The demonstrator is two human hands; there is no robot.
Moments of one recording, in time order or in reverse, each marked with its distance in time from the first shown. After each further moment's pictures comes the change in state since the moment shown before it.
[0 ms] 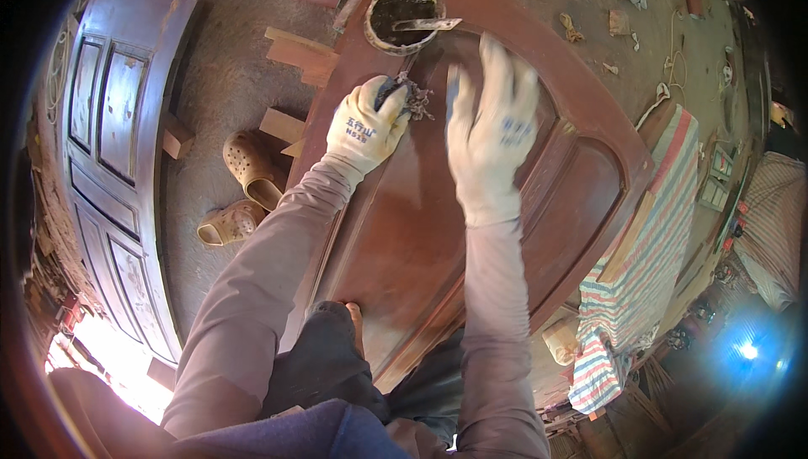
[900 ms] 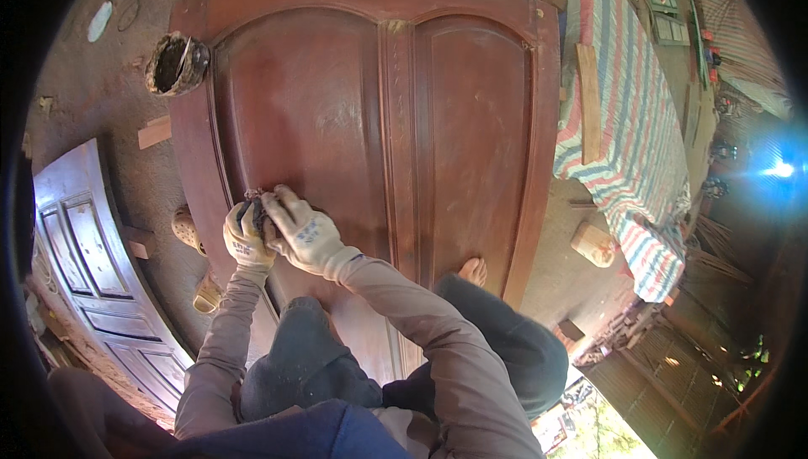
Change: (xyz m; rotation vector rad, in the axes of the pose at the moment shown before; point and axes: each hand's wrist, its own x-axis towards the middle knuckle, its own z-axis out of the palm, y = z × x) left_hand -0.172 0.009 -0.001 0.116 0.014 0.199; right_hand -0.238 -0.039 -0.002 0.460 -0.423 0.288
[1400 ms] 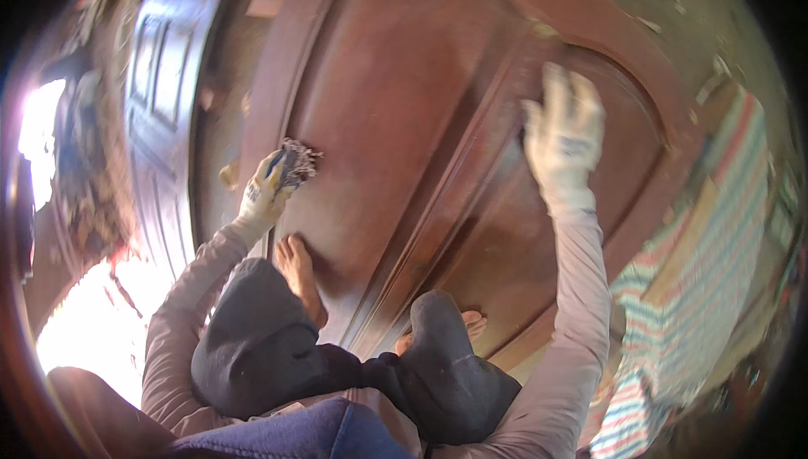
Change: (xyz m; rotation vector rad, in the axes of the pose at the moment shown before) left_hand -0.052 0.053 -0.076 0.017 -0.452 -0.462; right_hand 0.068 0.164 -0.239 -0.670 0.338 -0.310
